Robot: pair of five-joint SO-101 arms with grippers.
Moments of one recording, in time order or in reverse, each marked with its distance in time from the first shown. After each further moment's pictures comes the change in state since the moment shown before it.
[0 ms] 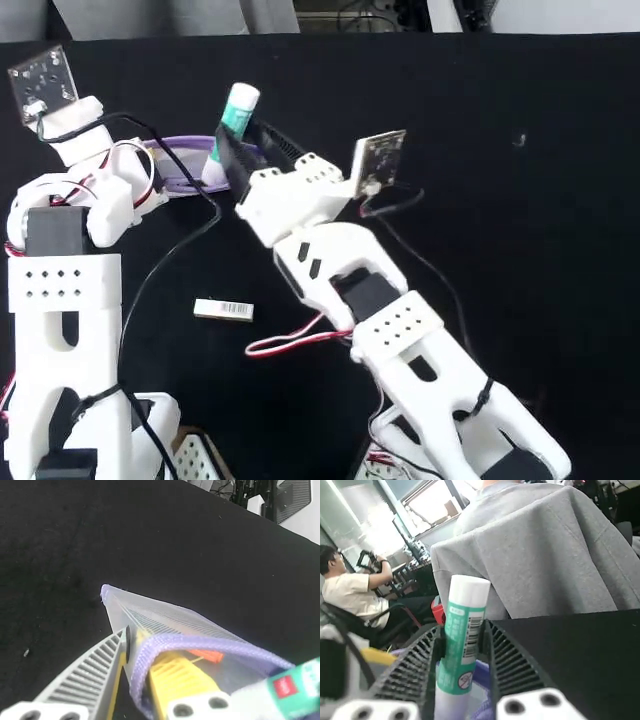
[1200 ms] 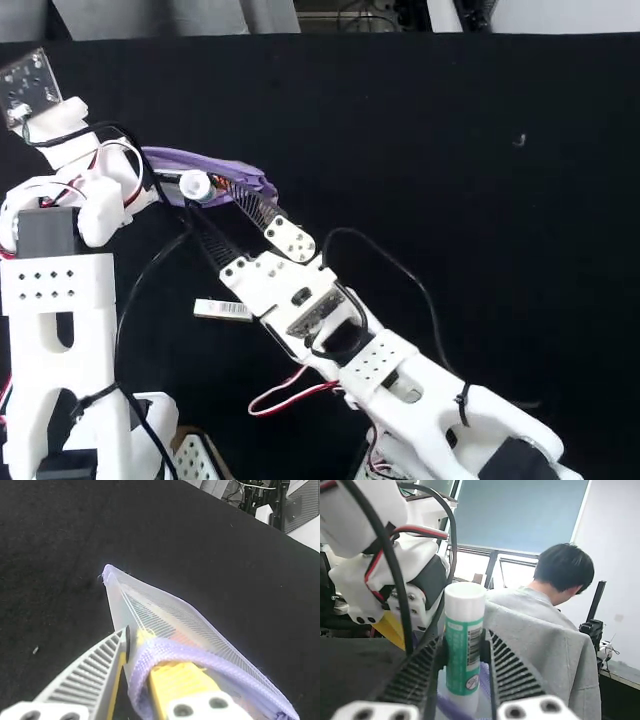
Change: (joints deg) left arm -2.4 0.0 0.1 0.1 1.0; right arm -10.3 1.8 21.3 -42.4 42.5
